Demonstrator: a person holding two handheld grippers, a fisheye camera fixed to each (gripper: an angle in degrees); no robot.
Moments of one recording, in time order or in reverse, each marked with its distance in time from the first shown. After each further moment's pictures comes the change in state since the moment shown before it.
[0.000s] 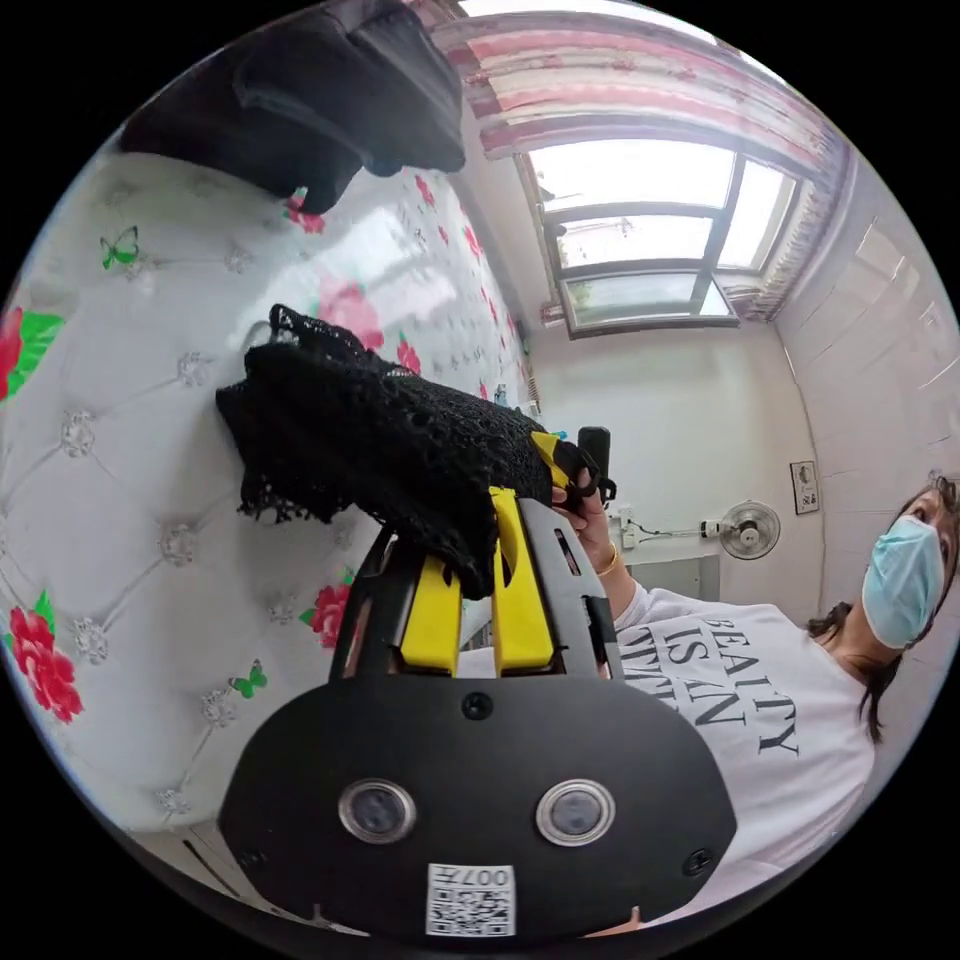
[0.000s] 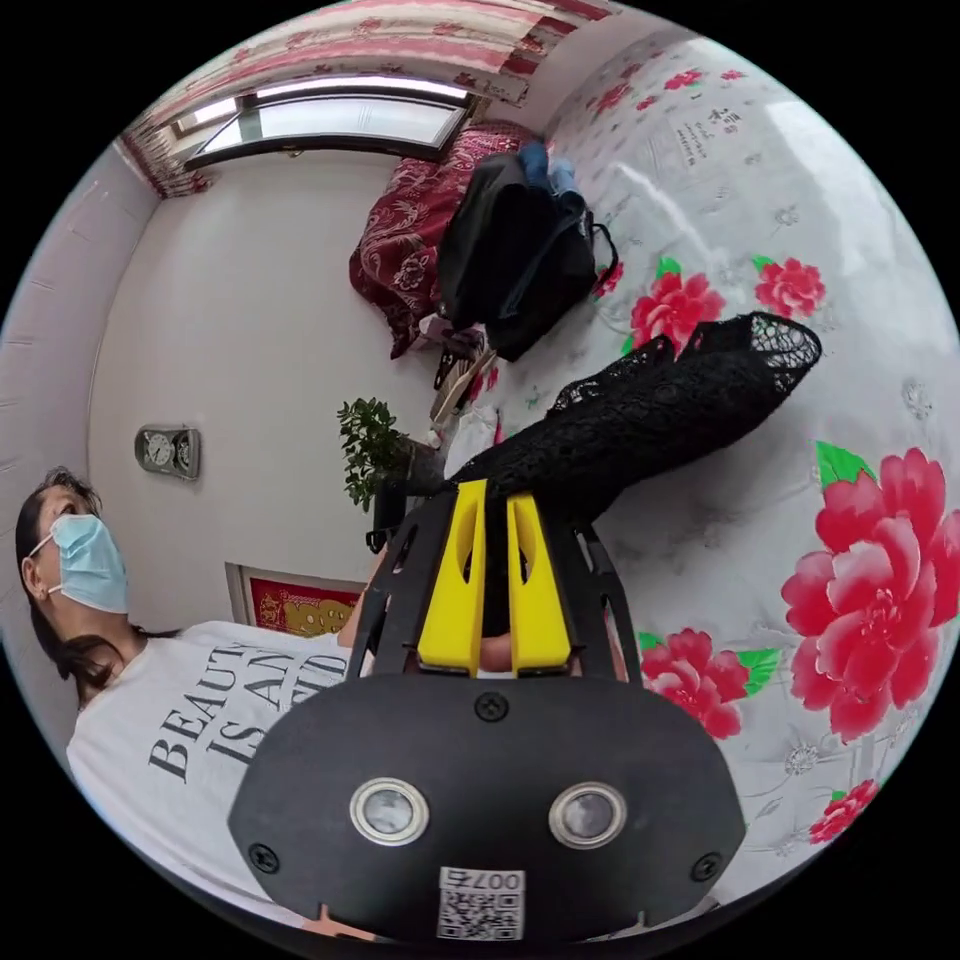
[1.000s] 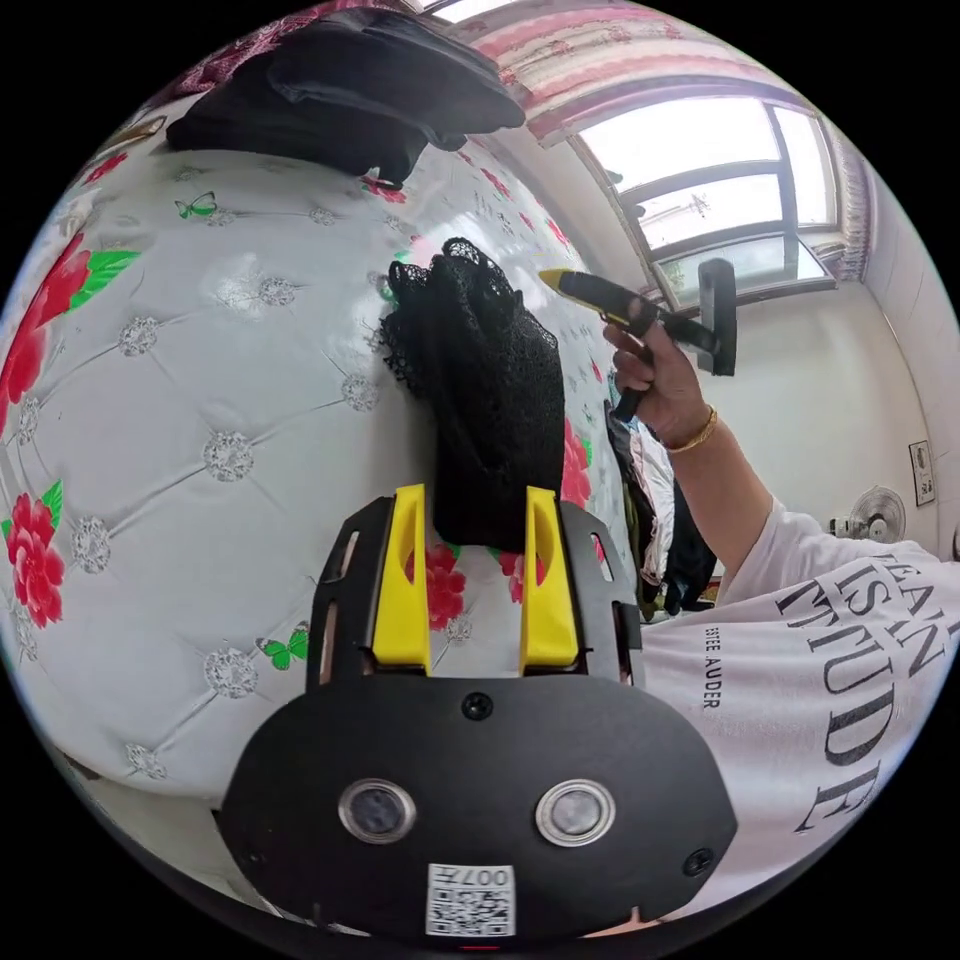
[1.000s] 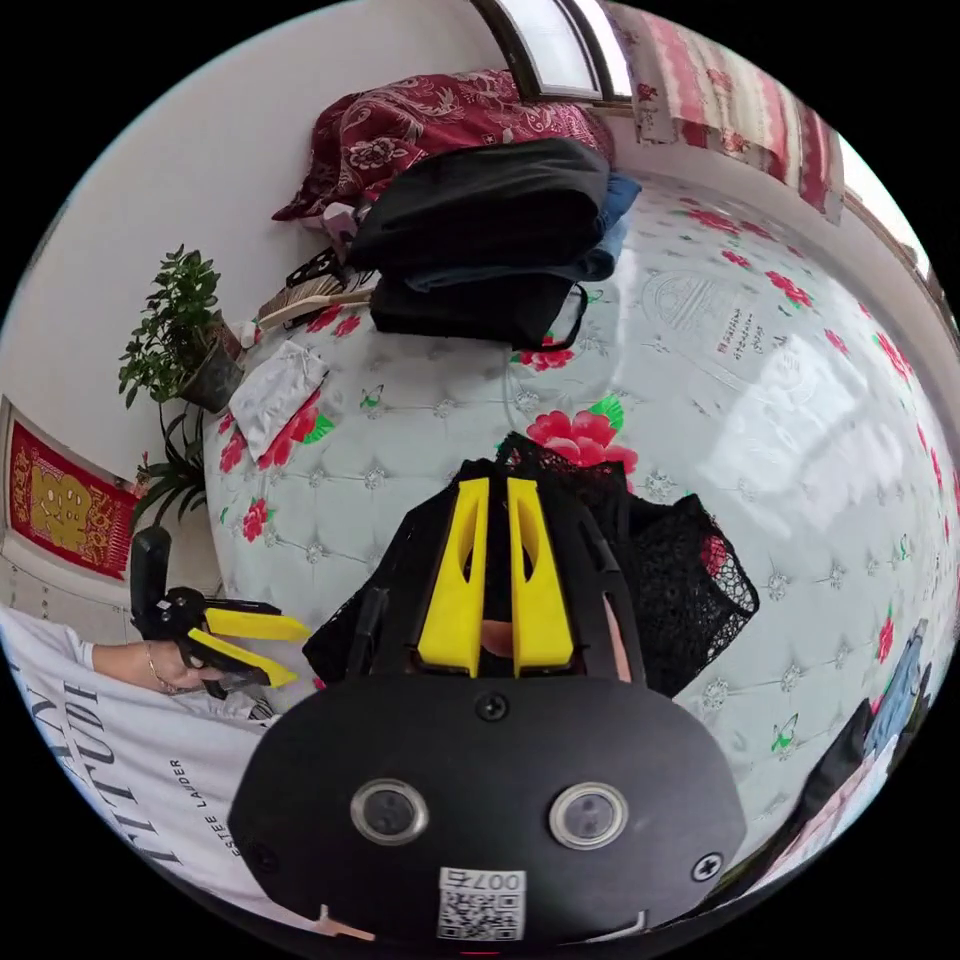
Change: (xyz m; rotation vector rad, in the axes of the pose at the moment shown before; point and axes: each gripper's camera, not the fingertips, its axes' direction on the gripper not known) left arm -0.098 0.081 0.138 0.014 -0.372 0.013; right arm -0.042 -0.093 0.141 -0.103 0.750 -0.327
